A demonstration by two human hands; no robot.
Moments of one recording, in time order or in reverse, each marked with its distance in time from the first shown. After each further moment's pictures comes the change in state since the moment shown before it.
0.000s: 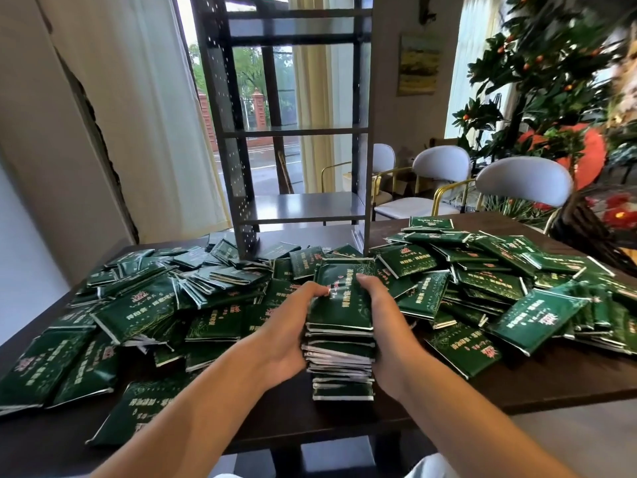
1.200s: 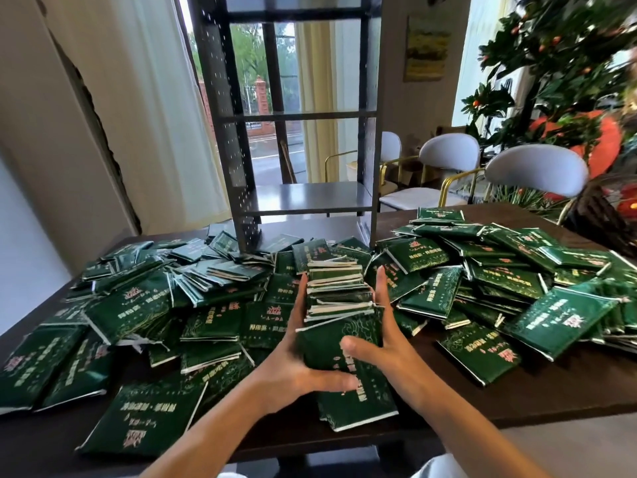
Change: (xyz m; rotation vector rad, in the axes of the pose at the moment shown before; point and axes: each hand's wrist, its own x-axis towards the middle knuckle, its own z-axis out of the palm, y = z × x) left_hand 0.024 -0.056 -0.045 0.435 -0.137 0.362; right_hand 0.022 0.034 -0.036 -0.389 -0.376 -0.514
